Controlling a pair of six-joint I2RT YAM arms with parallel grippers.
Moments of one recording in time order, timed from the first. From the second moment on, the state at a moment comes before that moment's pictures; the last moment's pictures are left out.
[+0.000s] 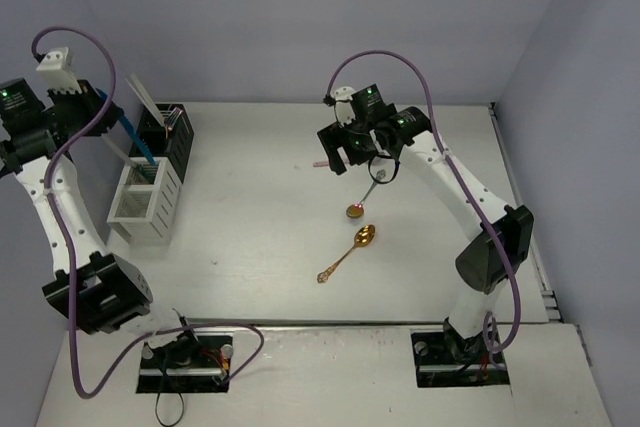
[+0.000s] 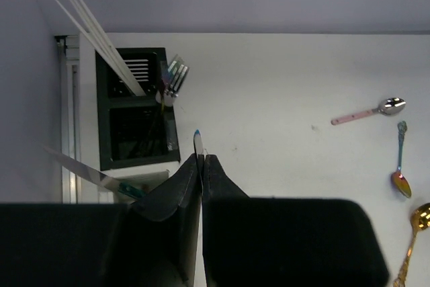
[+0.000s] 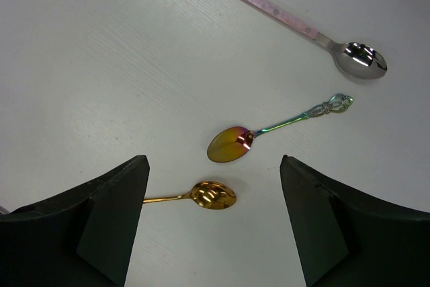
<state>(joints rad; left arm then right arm) 0.55 1.49 1.73 -0.68 0.79 0.09 0.57 1.77 1.79 -0.88 -0.07 -0.04</state>
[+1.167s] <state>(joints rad) 0.55 1.56 1.52 -0.54 0.67 0.20 0.56 1.84 1.69 -0.88 0.00 -0.08</state>
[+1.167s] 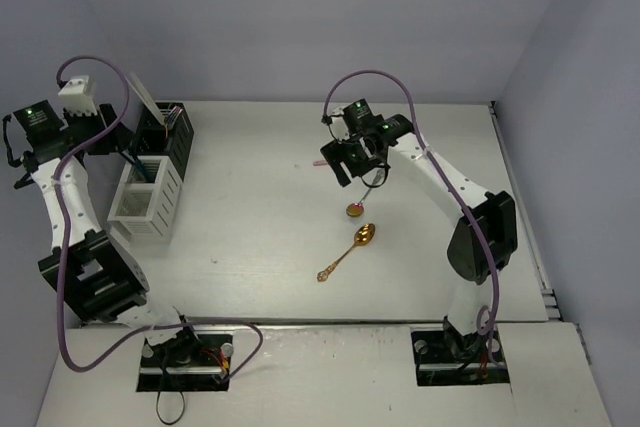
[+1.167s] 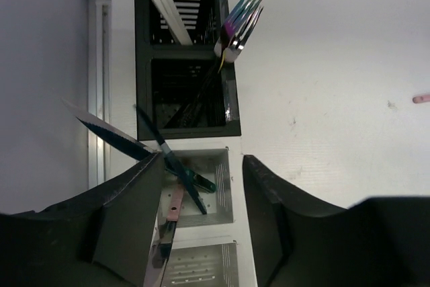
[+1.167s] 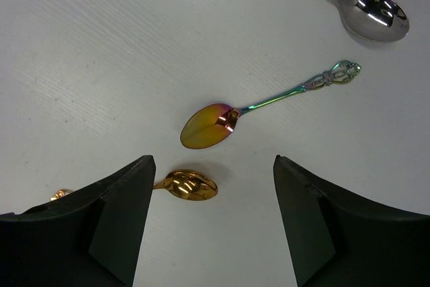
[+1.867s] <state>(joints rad) -0.62 1.56 1.43 -0.72 0.29 0.19 -0.03 1.85 1.61 -0.85 -0.23 0.08</state>
